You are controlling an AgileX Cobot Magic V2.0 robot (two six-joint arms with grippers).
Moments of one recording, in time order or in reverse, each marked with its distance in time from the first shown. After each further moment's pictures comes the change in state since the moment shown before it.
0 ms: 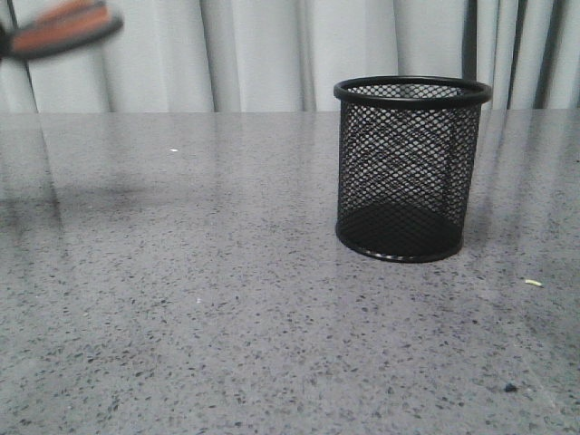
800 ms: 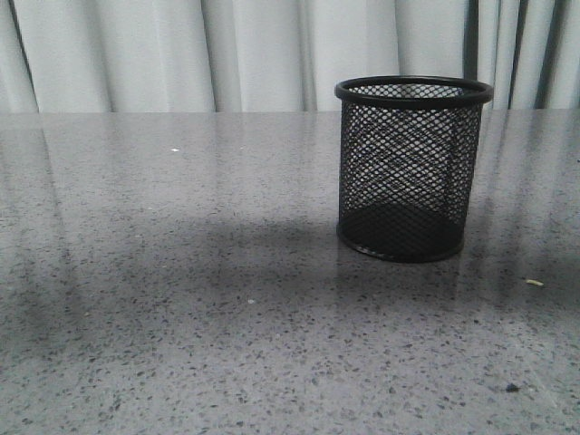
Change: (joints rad) left arm -0.435 -0.227 0.000 -0.035 -0.126 0.000; right arm 0.294 0.626 -0.389 0.228 -0.009 -0.204
